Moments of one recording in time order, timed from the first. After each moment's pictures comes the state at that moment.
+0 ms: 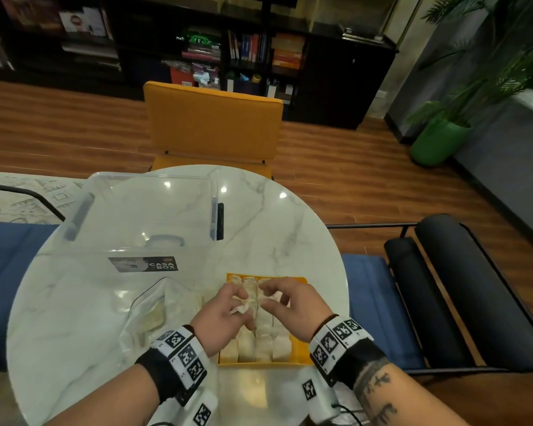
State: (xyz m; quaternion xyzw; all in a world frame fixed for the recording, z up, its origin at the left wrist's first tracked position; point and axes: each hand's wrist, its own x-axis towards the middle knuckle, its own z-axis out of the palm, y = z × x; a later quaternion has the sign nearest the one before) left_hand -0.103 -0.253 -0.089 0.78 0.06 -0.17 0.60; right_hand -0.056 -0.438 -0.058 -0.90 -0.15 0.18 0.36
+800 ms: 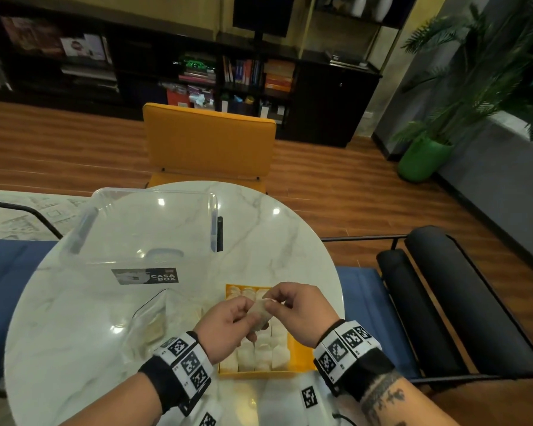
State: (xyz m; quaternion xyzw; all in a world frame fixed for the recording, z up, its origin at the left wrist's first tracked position) left_hand -0.109 -0.255 -0.066 0.75 0.02 -0.16 0.64; right_hand -0.066 -0.435 -0.026 -0.90 -0.14 0.14 0.39
